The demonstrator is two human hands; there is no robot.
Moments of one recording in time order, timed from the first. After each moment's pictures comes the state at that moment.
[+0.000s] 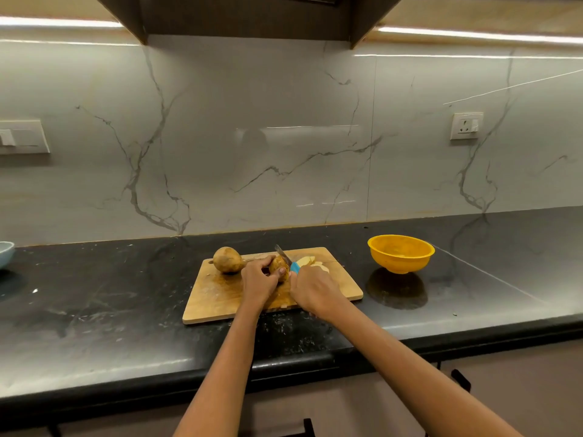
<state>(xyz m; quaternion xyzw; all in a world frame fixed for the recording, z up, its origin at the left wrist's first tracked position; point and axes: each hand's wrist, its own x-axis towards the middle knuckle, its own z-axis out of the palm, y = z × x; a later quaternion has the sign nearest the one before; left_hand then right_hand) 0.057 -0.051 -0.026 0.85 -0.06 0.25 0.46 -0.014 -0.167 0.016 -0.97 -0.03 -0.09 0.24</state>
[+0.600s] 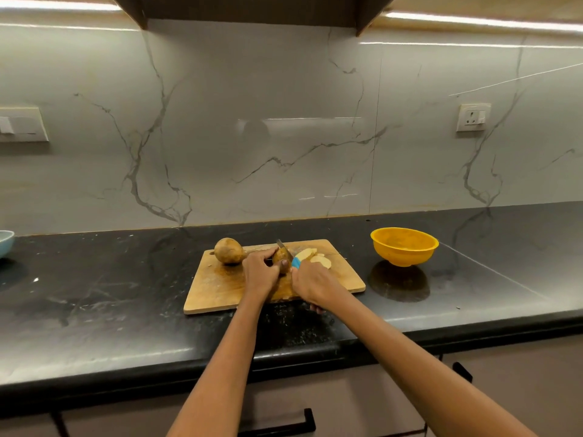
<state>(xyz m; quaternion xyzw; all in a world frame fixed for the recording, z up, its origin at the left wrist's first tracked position) 0.056 -0.052 -0.026 0.84 -0.07 0.28 0.47 -0.002 -0.165 0.009 -0.96 -0.01 0.01 0.27</state>
